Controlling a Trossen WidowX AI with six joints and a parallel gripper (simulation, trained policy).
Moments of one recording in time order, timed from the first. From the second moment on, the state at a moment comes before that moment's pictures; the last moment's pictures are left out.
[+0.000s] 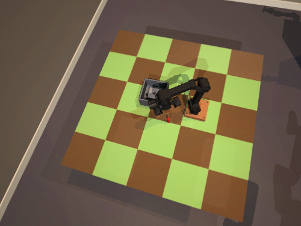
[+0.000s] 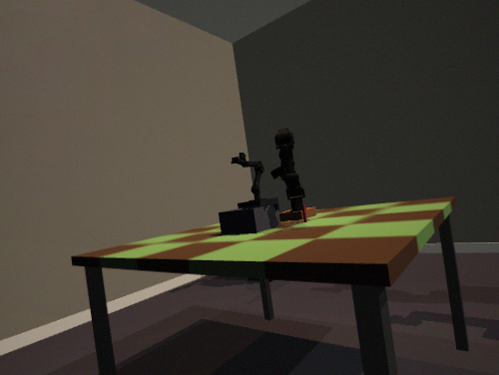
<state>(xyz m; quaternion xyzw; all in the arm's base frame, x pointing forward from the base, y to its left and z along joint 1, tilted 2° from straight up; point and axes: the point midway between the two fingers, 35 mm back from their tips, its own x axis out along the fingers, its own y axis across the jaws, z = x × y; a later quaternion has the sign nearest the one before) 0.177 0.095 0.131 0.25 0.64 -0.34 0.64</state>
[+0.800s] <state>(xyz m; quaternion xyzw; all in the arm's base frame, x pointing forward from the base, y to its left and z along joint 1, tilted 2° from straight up) 0.173 0.137 0.032 0.21 0.64 -0.29 0.68</state>
